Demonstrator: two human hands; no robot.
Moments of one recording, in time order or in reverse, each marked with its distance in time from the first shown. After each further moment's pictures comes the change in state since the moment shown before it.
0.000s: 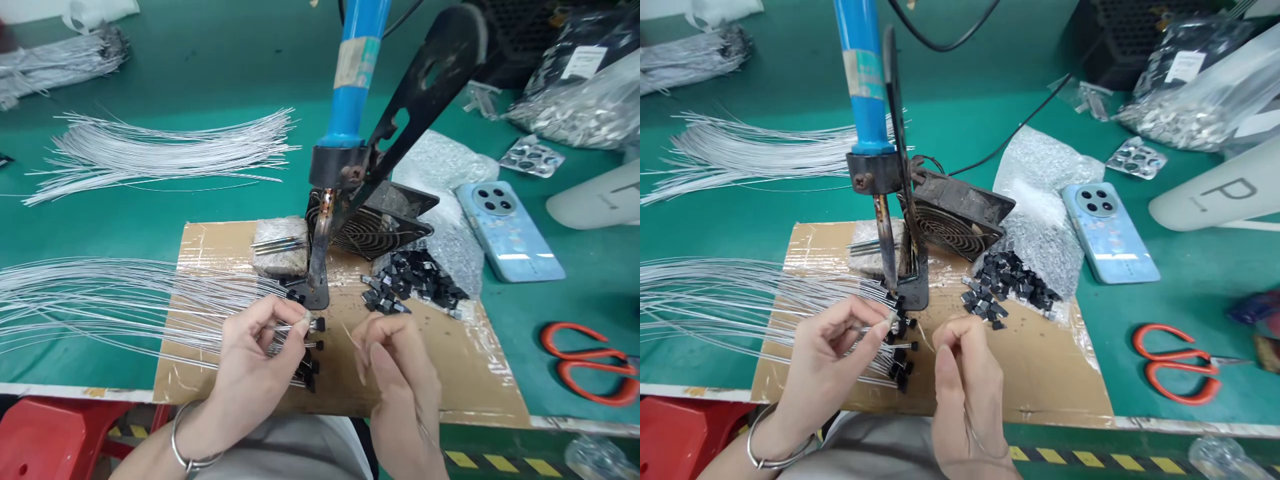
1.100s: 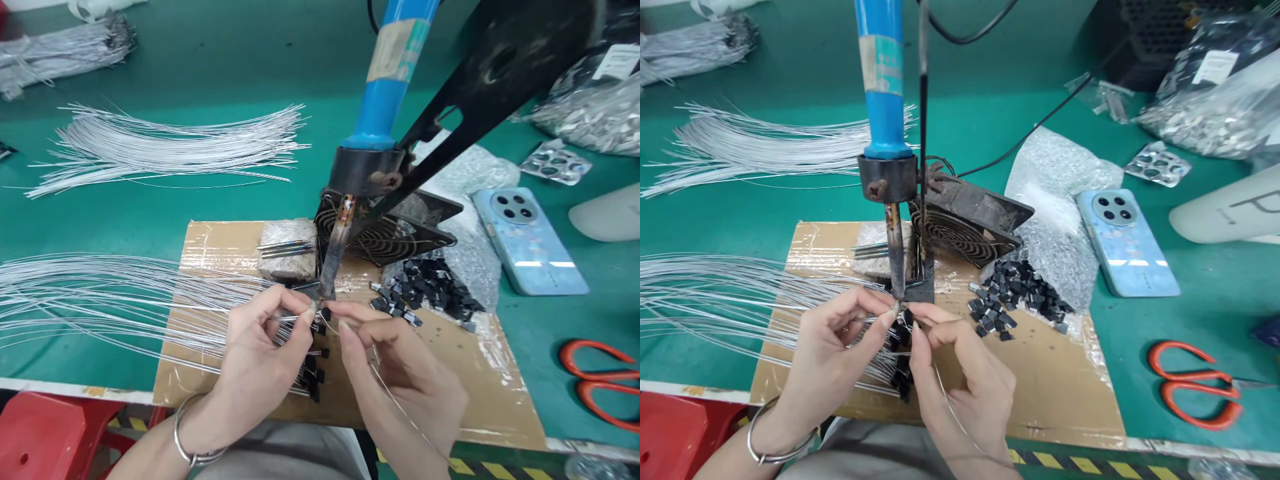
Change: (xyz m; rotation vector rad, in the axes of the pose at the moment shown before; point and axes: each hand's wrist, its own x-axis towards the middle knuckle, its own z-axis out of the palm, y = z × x) left_hand 0.013 0.004 0.000 -0.010 0.013 0.028; right_hand 0.015 -0.009 0.014 -0.049 0.034 -0.126
